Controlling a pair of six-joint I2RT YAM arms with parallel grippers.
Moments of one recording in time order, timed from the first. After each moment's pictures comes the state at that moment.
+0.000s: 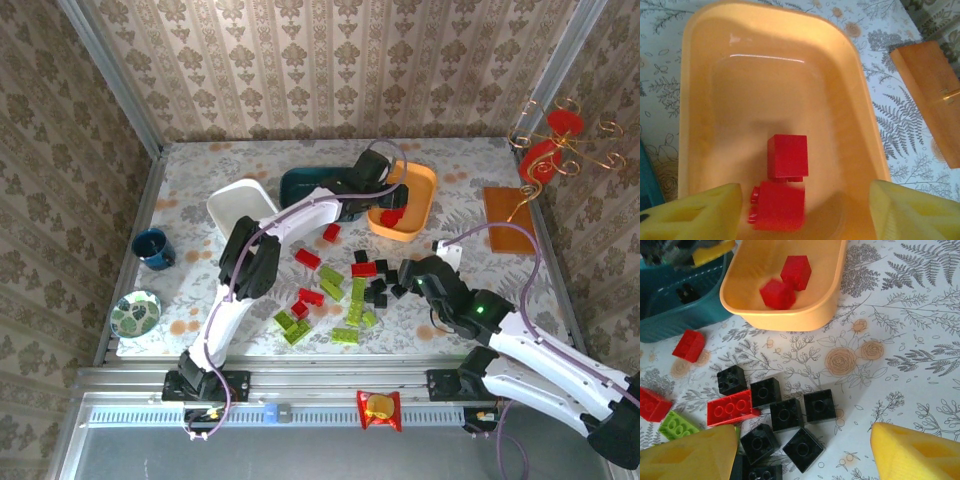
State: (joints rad) left arm -0.83 2.32 2.06 -0.39 0.09 -0.46; right arm 0.72 0.79 0.57 -0.56 0.53 0.81
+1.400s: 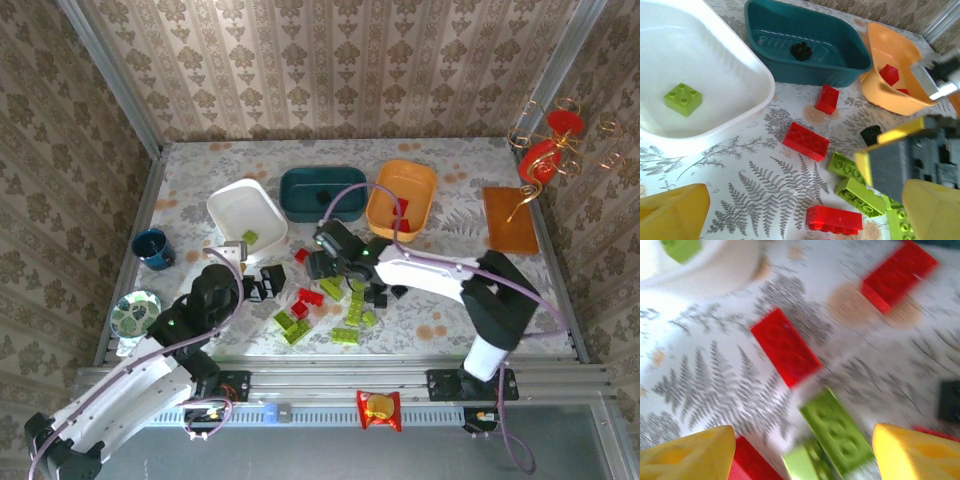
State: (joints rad) left arm -0.75 0.55 0.46 -0.38 -0.20 -0.55; right arm 0.86 1.74 1.17 -0.35 0.14 0.52
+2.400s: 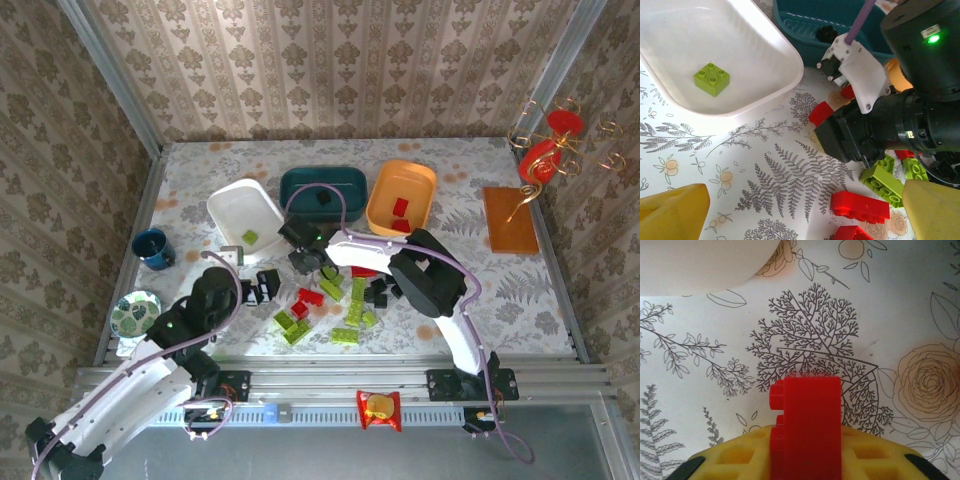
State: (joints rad) left arm -0.73 0.55 0.45 -0.45 -0.22 -0.56; right arm 0.86 2.15 1.53 -0.49 0.19 0.30
